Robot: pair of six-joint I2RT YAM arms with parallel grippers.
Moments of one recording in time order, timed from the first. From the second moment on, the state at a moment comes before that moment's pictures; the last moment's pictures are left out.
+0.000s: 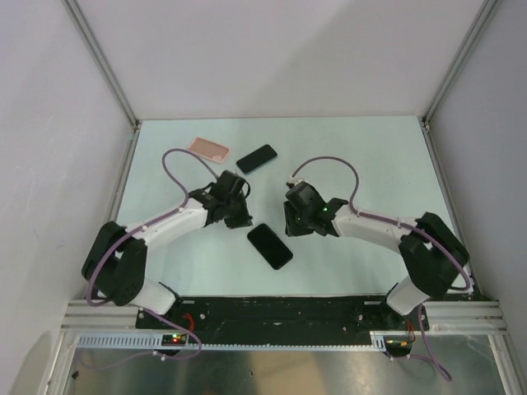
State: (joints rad) left arm -0.60 1.45 0.89 -0.46 0.01 -0.84; right arm 0.82 1.55 0.94 -0.34 0.07 0.58
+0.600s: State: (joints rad) left arm -0.59 1.64 1.01 -0.46 0.04 -0.82; right arm 0.82 1.84 1.14 -0.30 0.02 0.52
